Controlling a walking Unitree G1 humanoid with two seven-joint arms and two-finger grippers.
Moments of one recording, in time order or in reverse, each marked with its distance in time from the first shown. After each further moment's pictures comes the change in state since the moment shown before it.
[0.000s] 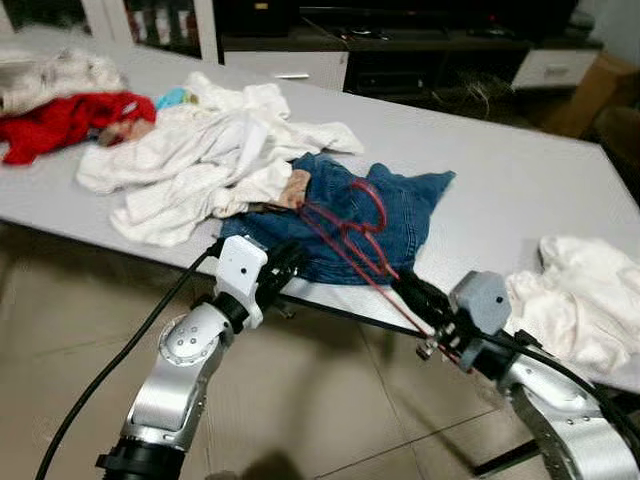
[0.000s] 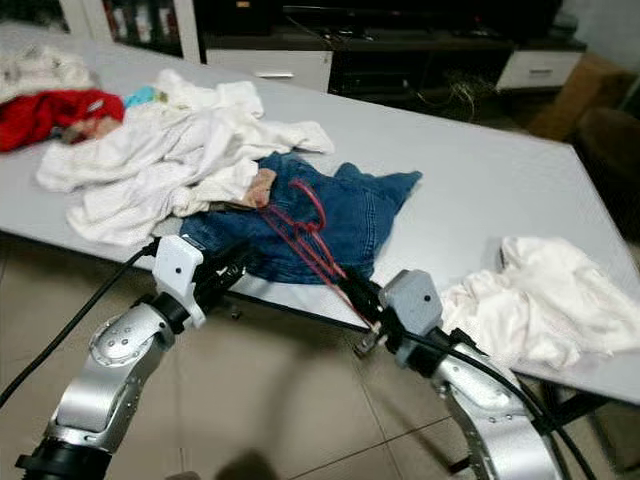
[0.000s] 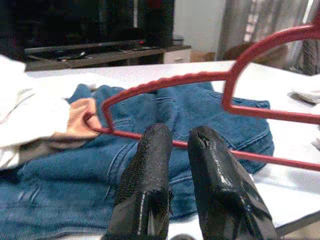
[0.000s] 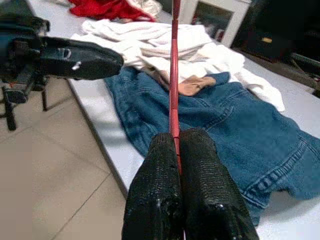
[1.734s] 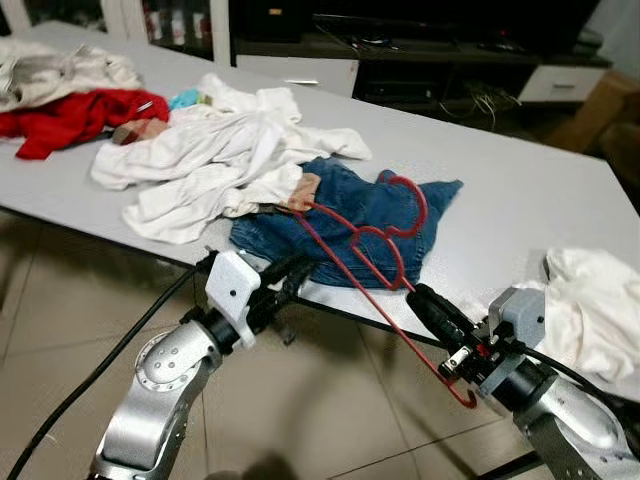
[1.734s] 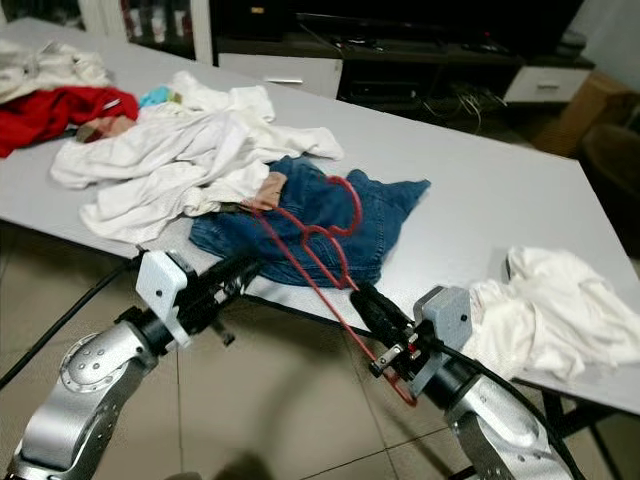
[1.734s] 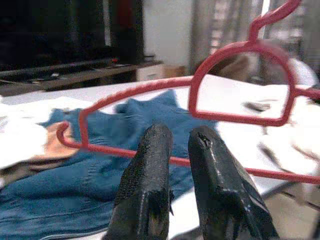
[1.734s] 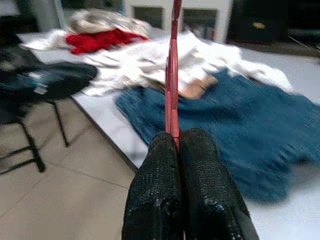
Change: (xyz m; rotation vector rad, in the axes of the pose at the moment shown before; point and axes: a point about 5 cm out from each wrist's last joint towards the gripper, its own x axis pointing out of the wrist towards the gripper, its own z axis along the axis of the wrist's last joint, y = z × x) left arm -0.022 -0.017 0.021 0.001 -0.064 -0.187; right arm -0.029 0.011 0.000 0.255 -0.025 -0.098
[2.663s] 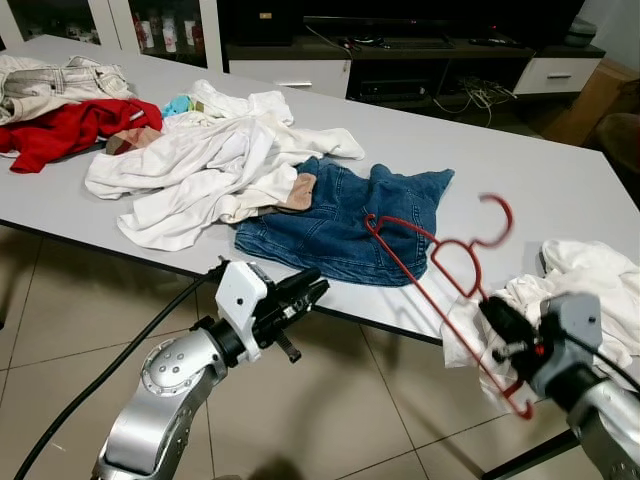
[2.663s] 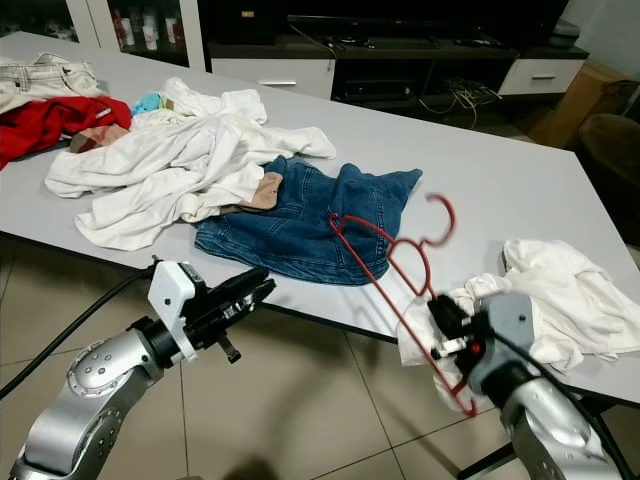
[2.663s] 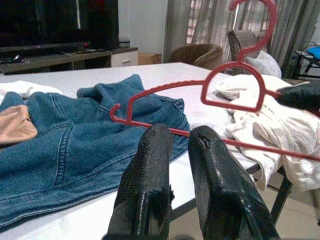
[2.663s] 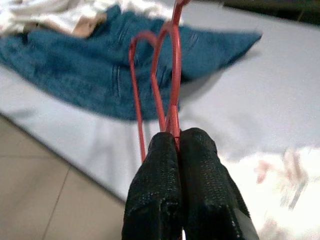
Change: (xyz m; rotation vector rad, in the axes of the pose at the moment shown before) left arm -0.001 -0.008 -0.011 -0.077 0.047 -0.070; right arm -0.037 -0.056 -0.019 -0.007 0.200 -0.318
